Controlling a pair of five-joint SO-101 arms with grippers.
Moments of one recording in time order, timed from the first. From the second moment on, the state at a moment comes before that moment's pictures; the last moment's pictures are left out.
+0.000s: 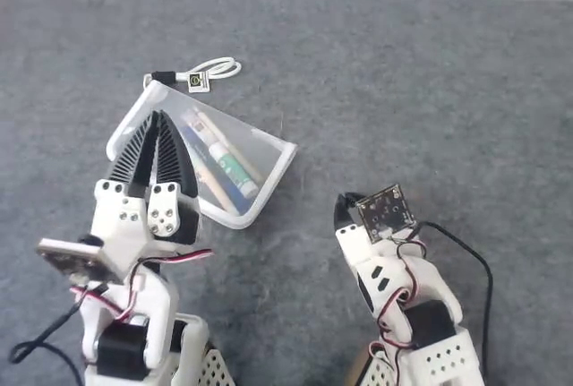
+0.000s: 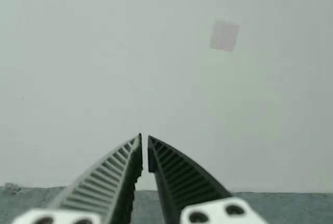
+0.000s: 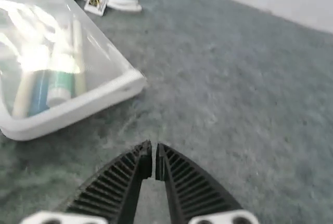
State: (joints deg) left arm 1.5 -103.4 74.4 31.9 12.4; right arm -22.7 -103.5 95.2 46.1 7.8
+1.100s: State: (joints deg) left arm 1.6 -103.4 97.3 55.0 2.4; right arm -15.2 -103.5 95.2 69.6 7.8
